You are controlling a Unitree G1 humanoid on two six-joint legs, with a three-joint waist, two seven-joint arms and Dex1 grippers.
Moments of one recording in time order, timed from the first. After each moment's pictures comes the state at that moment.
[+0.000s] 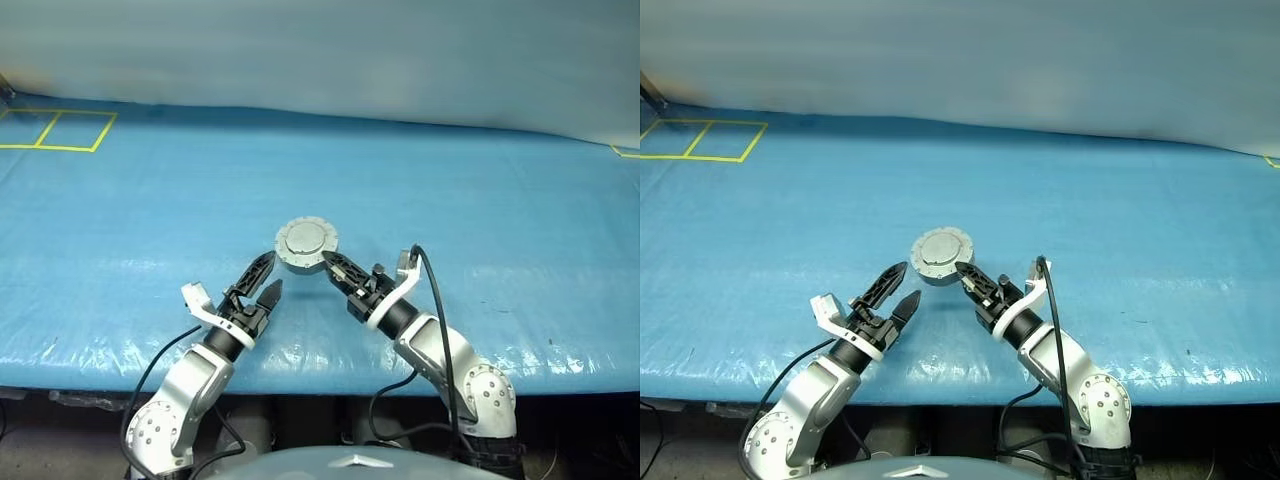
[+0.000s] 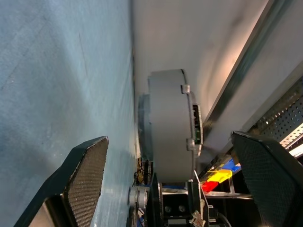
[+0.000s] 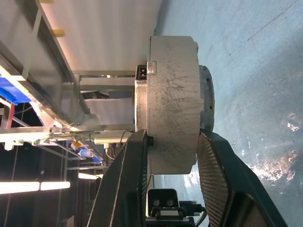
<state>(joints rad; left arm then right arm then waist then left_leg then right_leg) 0.24 -0.04 0.17 -0.31 -1.71 0.75 0.06 0.07 -0.07 0.04 -0.41 1.76 0.68 -0.35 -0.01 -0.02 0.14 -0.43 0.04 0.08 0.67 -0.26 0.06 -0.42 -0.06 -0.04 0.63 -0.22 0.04</state>
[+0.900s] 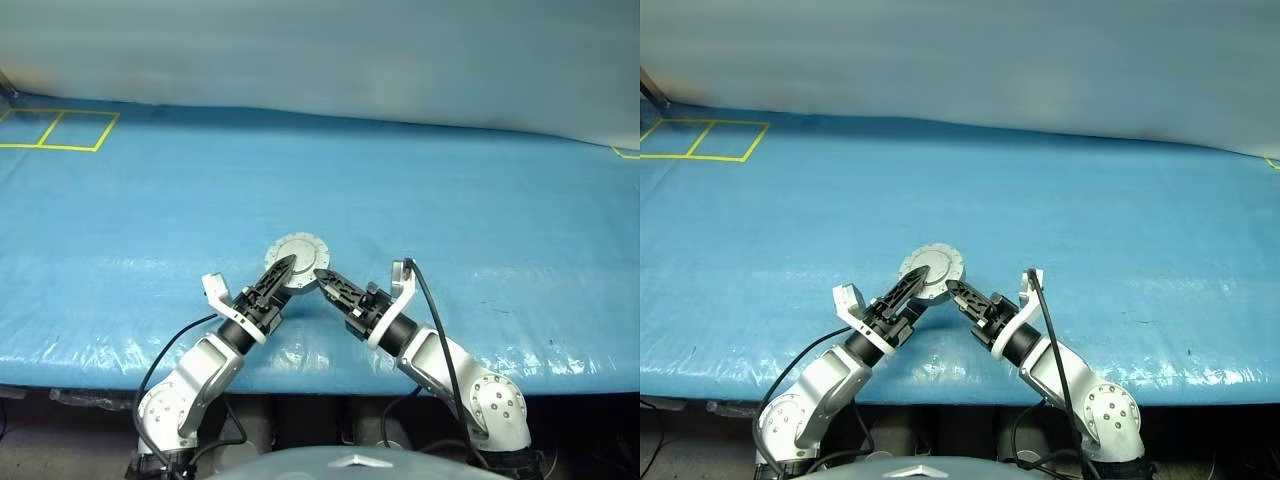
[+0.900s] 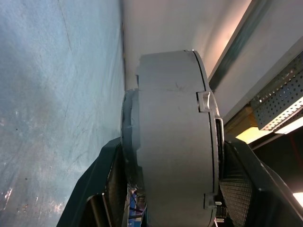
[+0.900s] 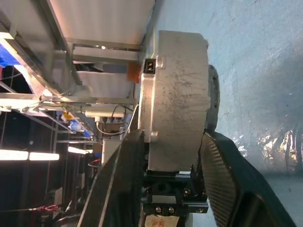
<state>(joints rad) 0.17 0.02 0.09 -0.25 -1.73 0.77 0.05 0.14 -0.19 0.12 -0.45 1.73 0.69 -0.22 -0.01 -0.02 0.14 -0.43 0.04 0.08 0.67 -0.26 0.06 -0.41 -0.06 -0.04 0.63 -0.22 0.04</state>
